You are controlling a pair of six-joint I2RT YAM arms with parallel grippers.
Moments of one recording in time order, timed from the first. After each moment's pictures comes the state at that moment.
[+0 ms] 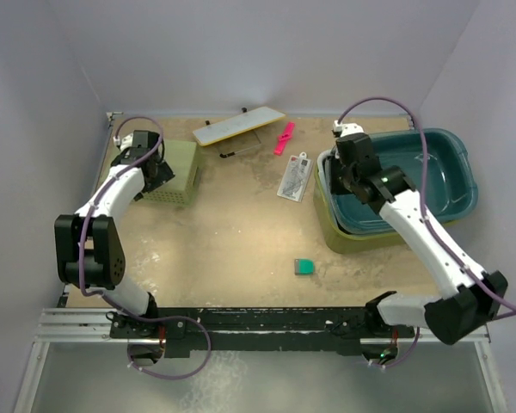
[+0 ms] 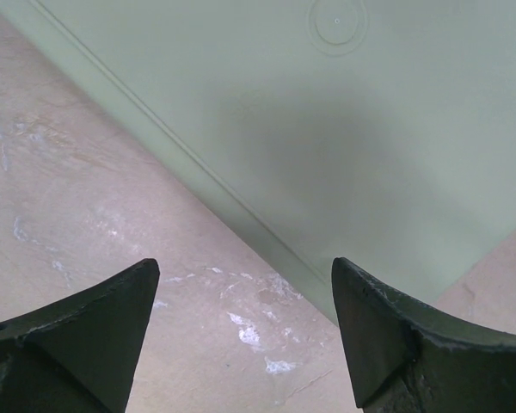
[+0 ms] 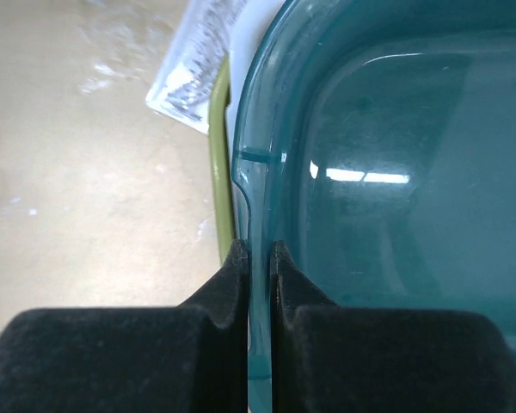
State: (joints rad) left arm -0.04 1.61 1.21 -0.61 -0.35 -0.63; right arm 0.45 1.30 1.29 -0.80 0.29 0.25
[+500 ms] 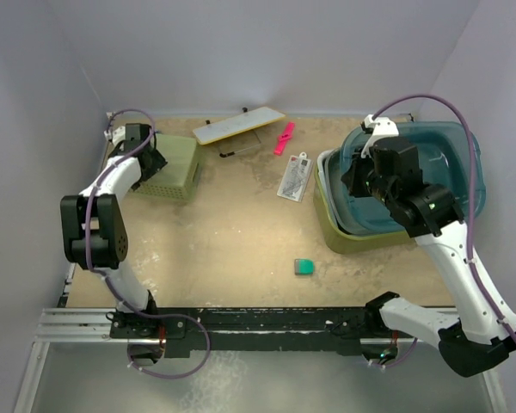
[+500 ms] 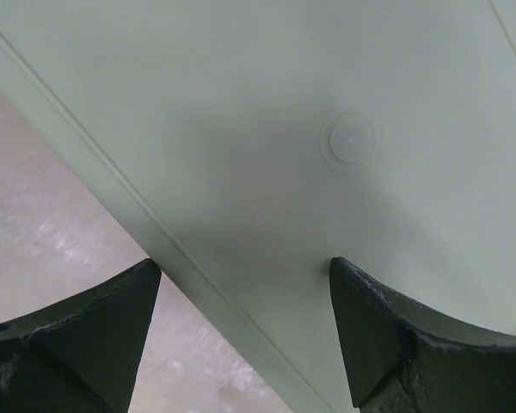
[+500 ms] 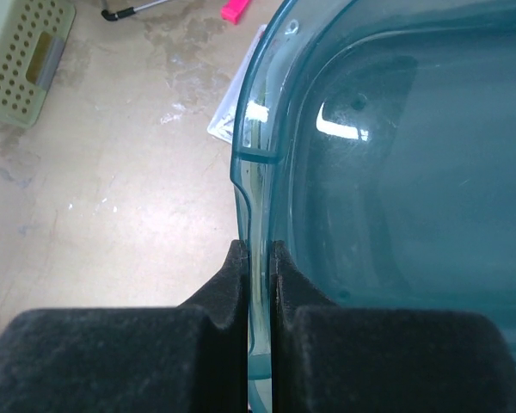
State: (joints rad) left arm 0.04 1.73 1.25 -0.44 -0.34 -0.68; right arm 0.45 1.06 1.42 -0.91 0.21 0.27
